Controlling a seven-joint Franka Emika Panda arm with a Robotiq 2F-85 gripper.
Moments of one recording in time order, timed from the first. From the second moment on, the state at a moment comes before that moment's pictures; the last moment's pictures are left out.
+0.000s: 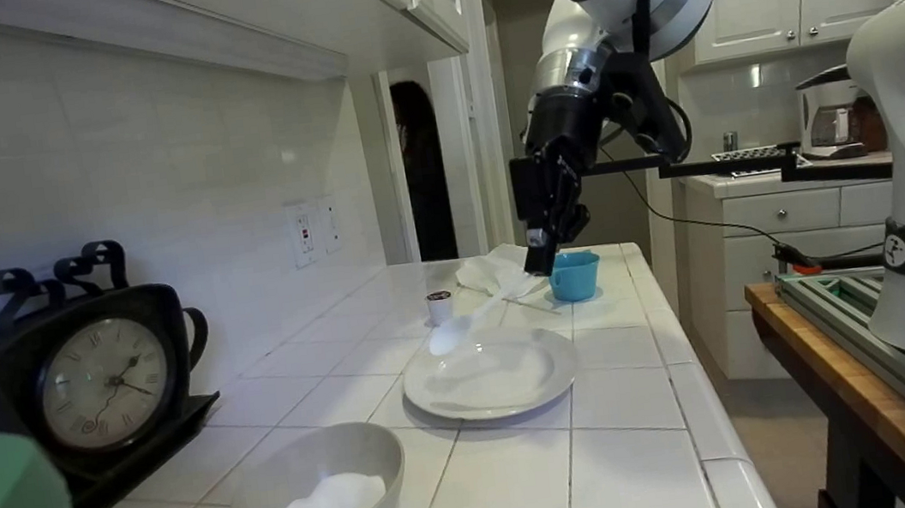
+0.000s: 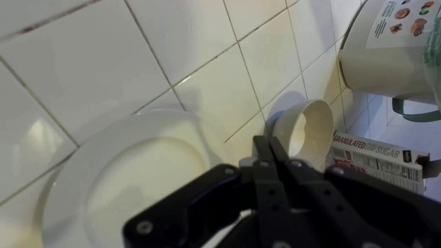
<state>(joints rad) 0.14 -0.21 0.06 -2.66 1.16 2.55 -0.30</state>
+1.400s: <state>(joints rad) 0.10 -0.13 0.04 -2.74 1.45 2.55 -0.47</state>
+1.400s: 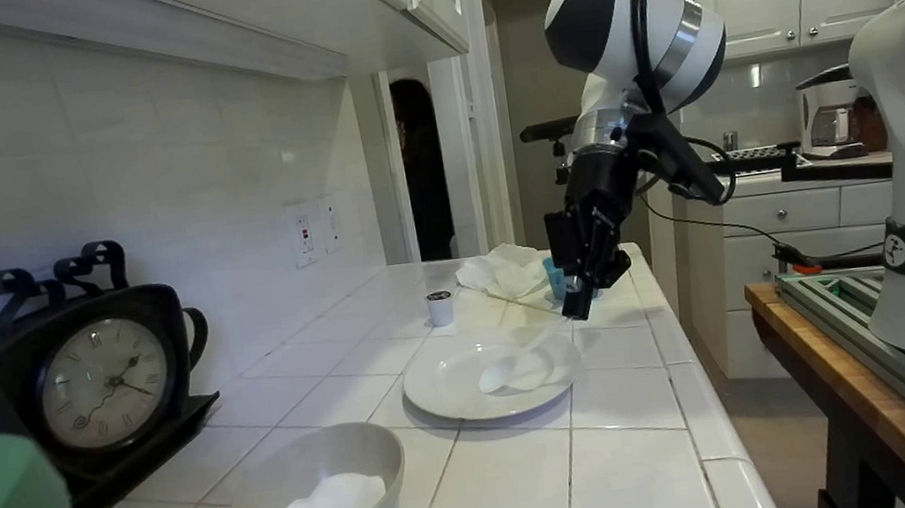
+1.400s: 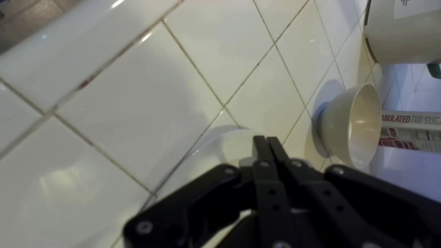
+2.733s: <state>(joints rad) 0.08 -0.07 0.00 -2.73 1.58 2.51 -0.63</state>
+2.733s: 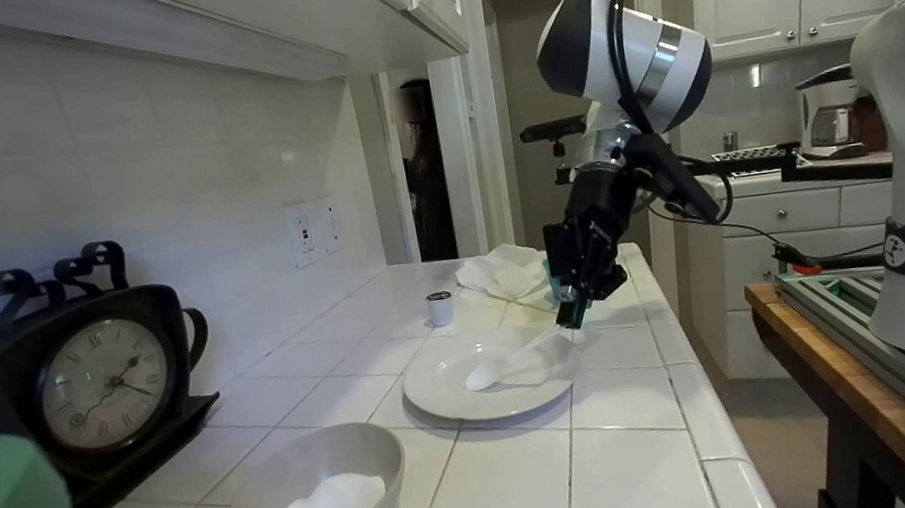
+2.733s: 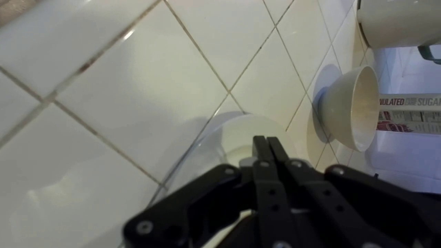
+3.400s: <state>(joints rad) -0.02 0.07 -0.04 -2.70 1.69 2.31 -0.87</state>
